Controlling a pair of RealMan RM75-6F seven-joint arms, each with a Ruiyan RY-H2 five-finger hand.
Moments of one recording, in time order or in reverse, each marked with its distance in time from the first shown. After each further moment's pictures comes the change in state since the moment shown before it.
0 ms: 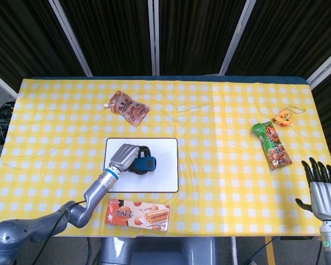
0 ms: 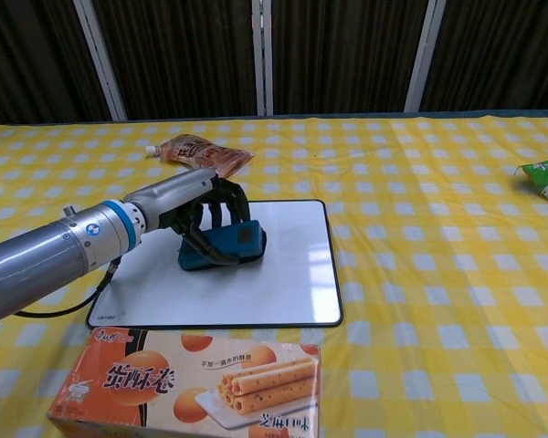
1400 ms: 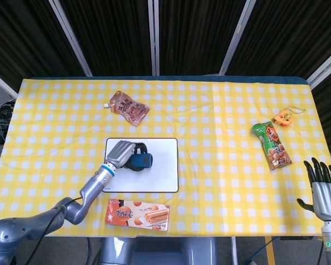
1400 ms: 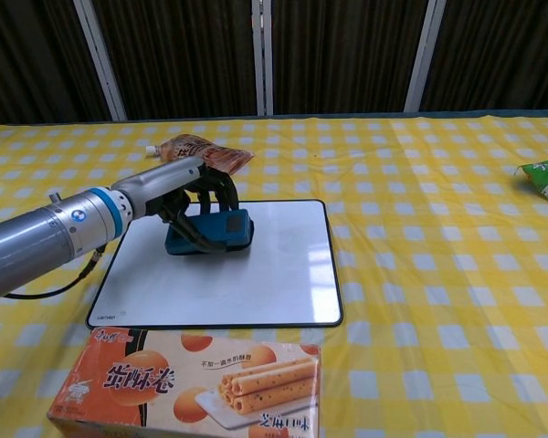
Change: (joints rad) left arm -0.009 0.044 0.014 0.020 0.029 0.013 -0.072; right arm -0.002 0.003 0.000 -0.001 0.006 0.002 0.006
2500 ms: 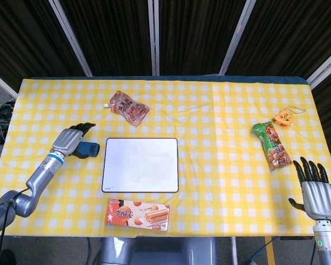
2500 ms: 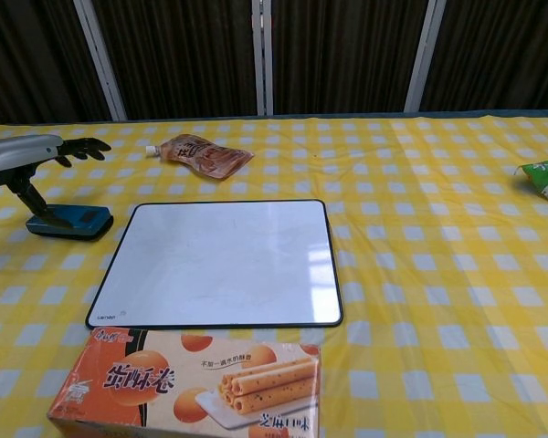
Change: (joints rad) left arm 0.105 0.293 0.098 0.044 0.005 -0.056 -0.020; right arm 0.016 -0.011 -0.012 -0.034 -0.034 -0.001 -0.041
